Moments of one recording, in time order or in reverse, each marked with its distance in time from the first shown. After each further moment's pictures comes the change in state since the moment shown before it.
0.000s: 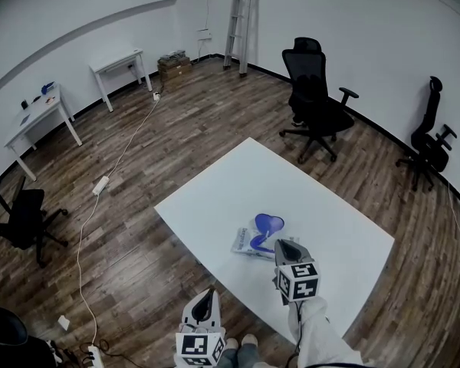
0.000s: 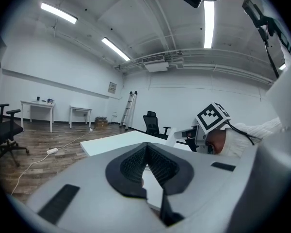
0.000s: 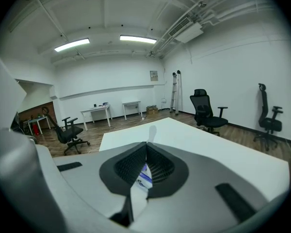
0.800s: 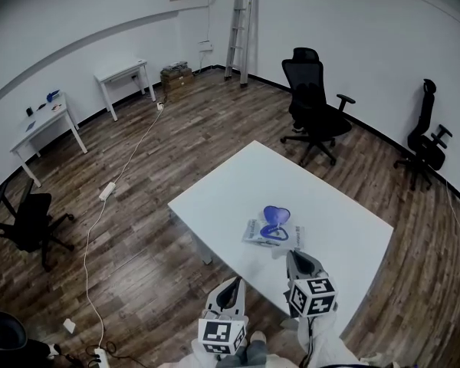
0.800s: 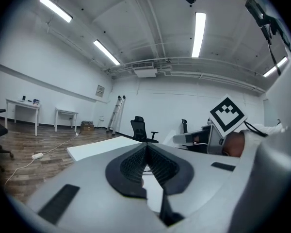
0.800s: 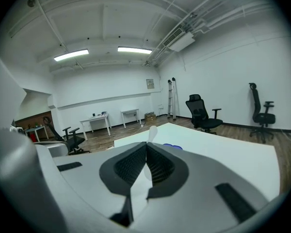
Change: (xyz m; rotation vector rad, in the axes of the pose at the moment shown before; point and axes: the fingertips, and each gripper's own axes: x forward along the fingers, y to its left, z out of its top) left arm -0.024 -0.037 0.021 0.010 -0.061 -0.168; right arm -0.100 0.053 -0.002 0.064 -0.094 -0.031
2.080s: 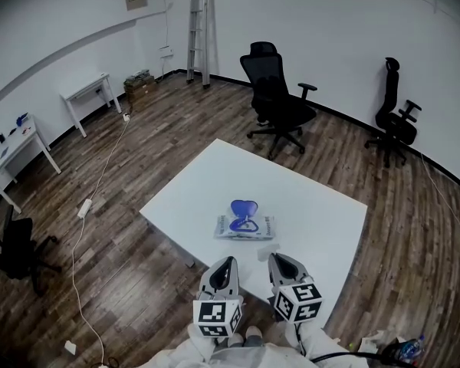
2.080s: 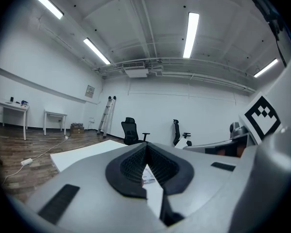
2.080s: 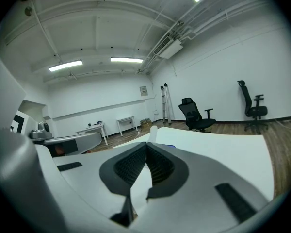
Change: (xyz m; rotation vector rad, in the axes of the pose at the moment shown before) left arm 0.046 -0.048 0.021 0.035 0.005 -0.101; right arm -0.057 -0.008 -0.007 0.094 -0.083 -0.045
